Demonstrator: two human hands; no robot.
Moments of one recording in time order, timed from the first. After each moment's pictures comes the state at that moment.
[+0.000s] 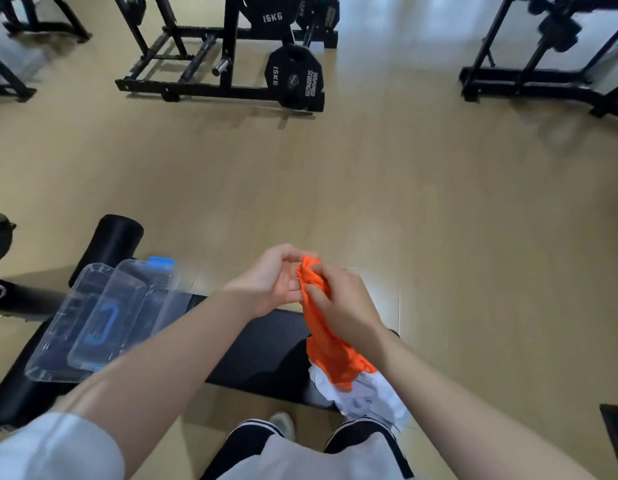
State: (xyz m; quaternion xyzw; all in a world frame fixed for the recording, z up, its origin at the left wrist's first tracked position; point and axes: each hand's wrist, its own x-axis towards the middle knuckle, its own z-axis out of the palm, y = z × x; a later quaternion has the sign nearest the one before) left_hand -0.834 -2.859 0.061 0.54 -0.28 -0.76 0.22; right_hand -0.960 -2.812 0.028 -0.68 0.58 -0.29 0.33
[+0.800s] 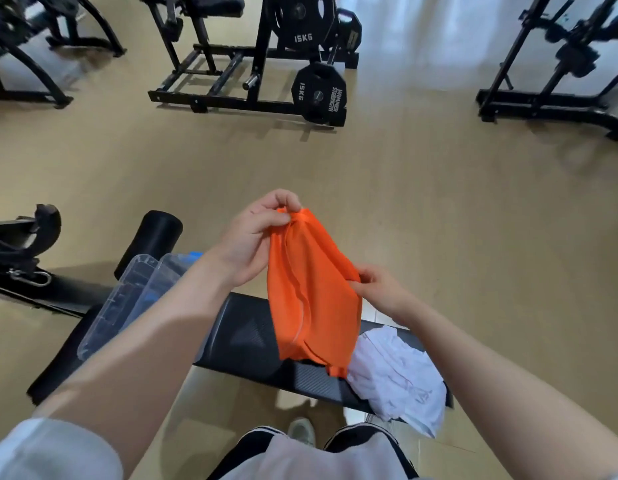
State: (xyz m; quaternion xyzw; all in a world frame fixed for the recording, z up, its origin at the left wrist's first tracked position) left_hand -0.719 -2.847 0.116 0.33 -0.41 -0.73 0.43; right_hand -0.923 -2.820 0.013 -0.55 0.52 -0.27 0.59
